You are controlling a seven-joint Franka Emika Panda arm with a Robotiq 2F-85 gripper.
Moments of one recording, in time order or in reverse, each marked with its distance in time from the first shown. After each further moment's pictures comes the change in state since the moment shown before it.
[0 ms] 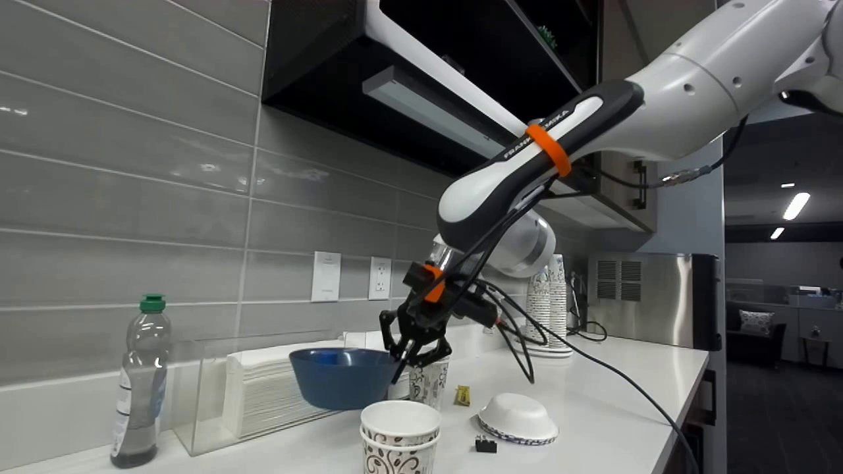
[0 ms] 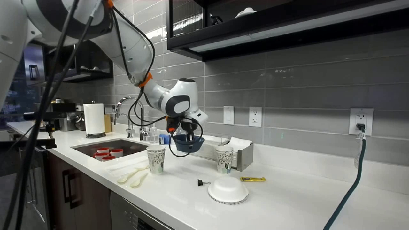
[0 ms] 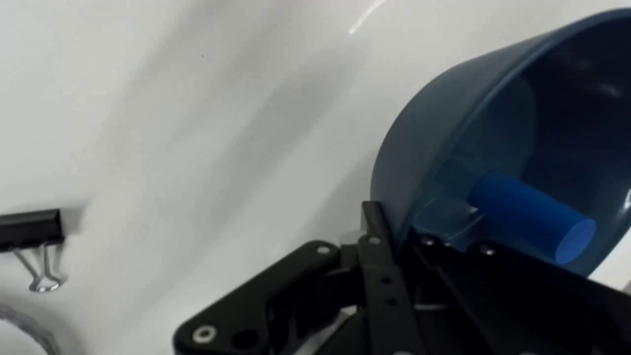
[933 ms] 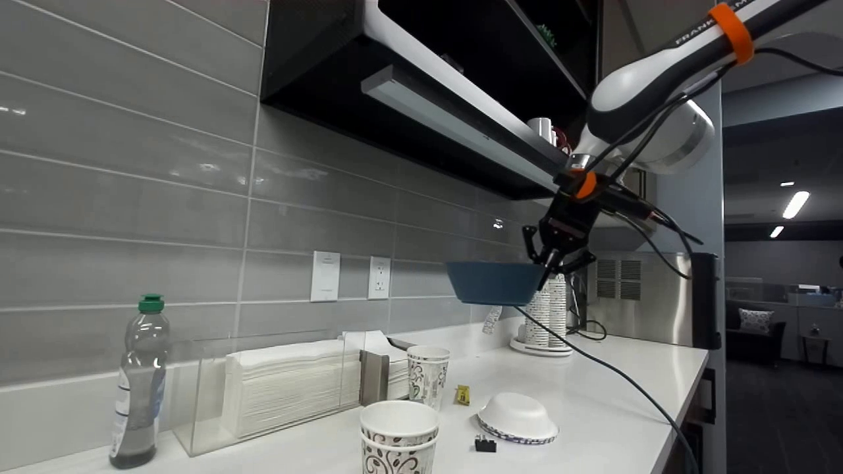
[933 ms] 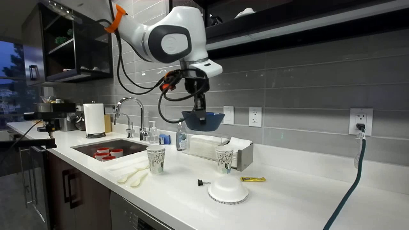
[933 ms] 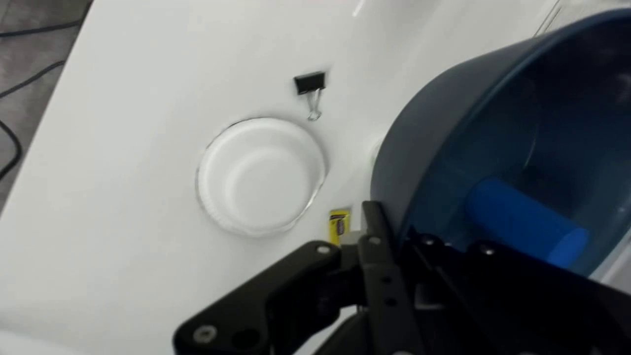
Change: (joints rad) arm -0.219 -0.592 -0.120 -0.307 -0.069 -0.301 0.014
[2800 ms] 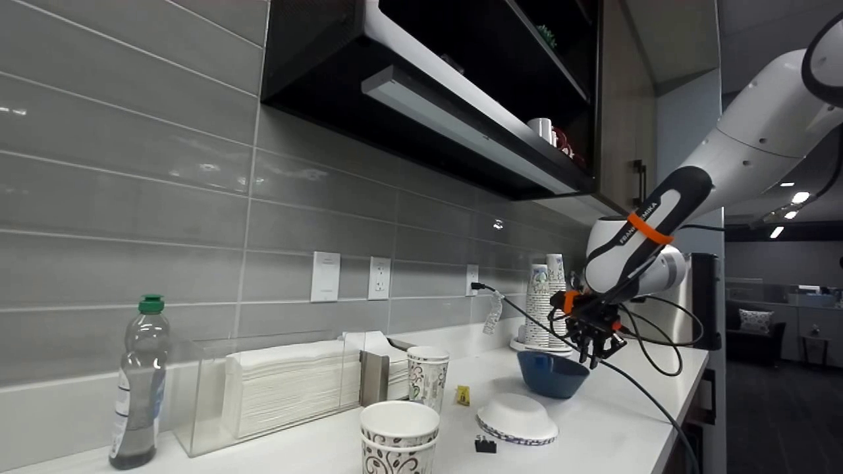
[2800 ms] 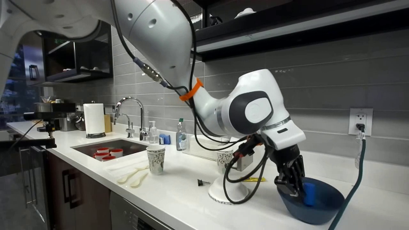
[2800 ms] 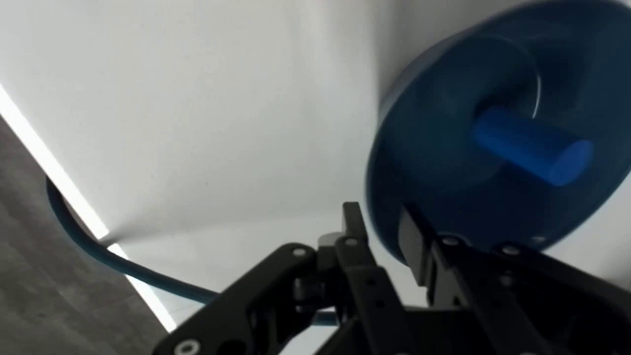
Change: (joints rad) arm -0.128 0.577 -0.252 0.207 -0.415 0.384 0.682
